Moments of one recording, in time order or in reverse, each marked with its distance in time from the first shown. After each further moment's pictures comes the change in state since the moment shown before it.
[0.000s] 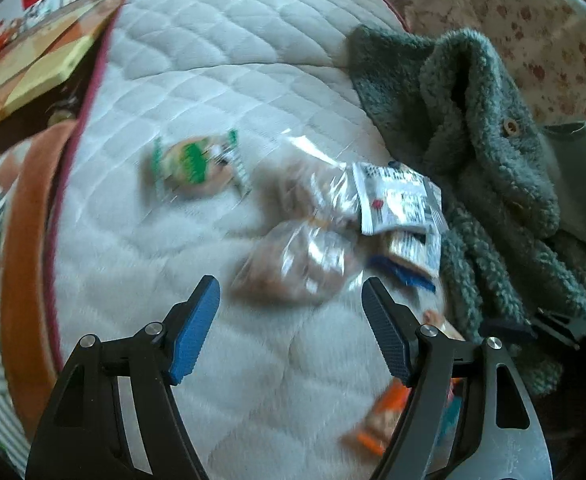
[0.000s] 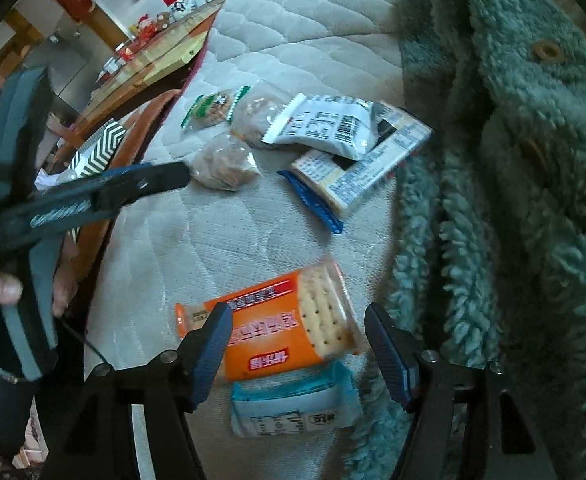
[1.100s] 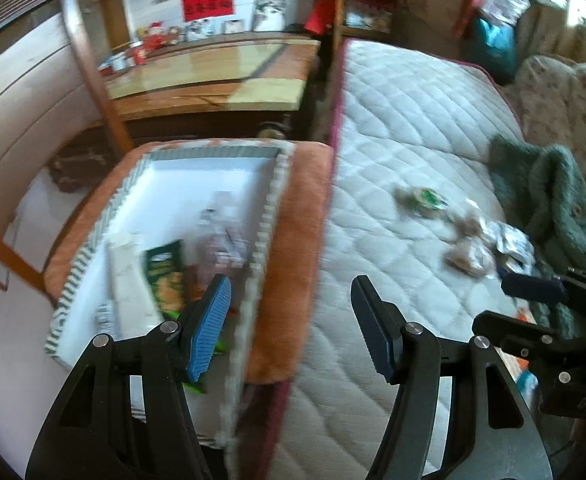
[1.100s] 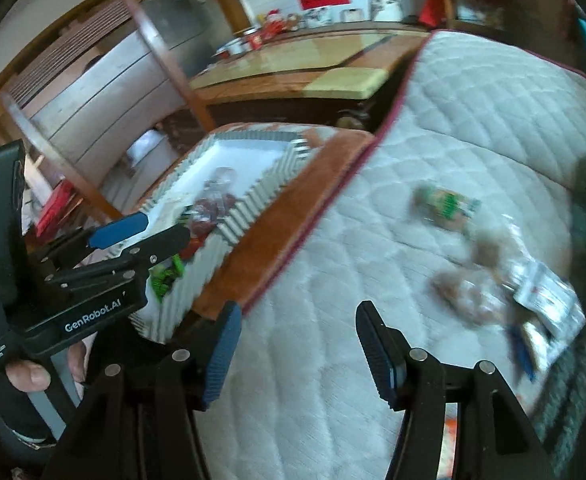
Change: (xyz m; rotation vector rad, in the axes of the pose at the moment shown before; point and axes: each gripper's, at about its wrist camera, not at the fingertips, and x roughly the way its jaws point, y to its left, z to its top) left arm -0.165 0.107 -0.116 -0.273 -0.261 0.384; right arm -0.009 0.197 0.035 -0.363 -0.116 0.129
